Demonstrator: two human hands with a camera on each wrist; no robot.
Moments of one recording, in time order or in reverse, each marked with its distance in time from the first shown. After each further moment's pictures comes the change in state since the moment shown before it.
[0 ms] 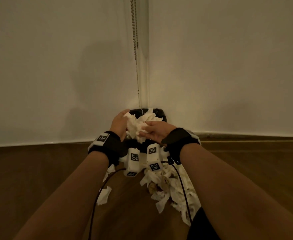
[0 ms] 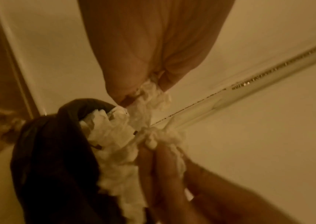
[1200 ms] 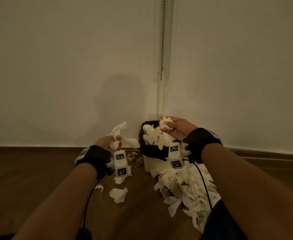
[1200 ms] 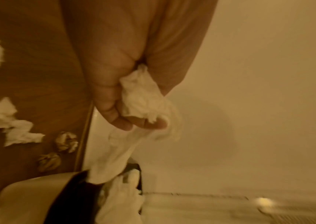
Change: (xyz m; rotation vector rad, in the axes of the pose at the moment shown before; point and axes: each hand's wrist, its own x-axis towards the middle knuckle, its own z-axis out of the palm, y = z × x) left_hand -0.083 0.026 -0.111 -0.404 0.148 -0.301; right_hand -0.074 -0.047 0.026 0.015 -0.072 -0.227
